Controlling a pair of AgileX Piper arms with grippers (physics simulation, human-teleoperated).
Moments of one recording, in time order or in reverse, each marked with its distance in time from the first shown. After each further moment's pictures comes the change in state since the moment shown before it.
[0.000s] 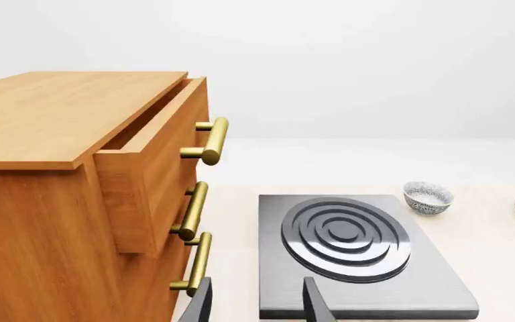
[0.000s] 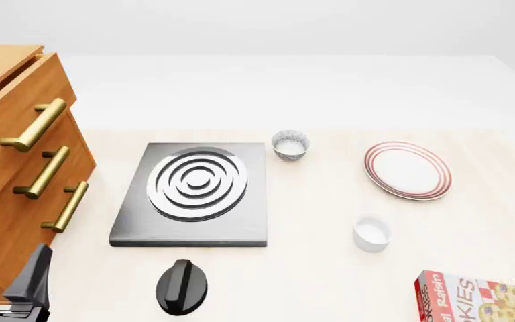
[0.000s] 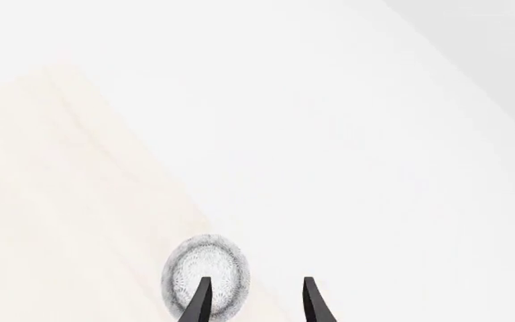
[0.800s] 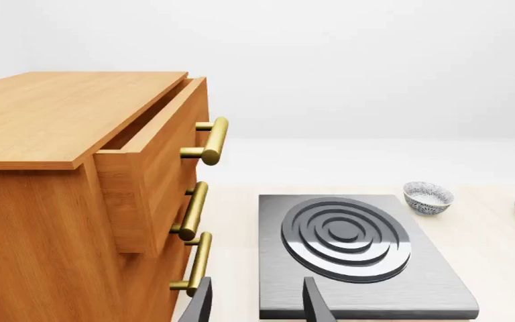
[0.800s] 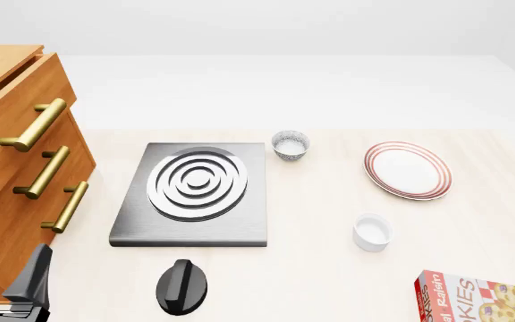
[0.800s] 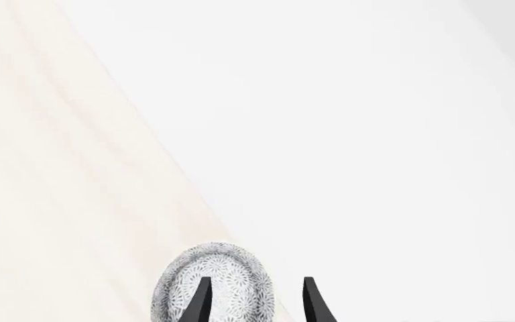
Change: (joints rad) left arm 0.000 0.000 0.000 0.000 0.000; right arm 0.017 0.237 -0.010 -0.117 -0.051
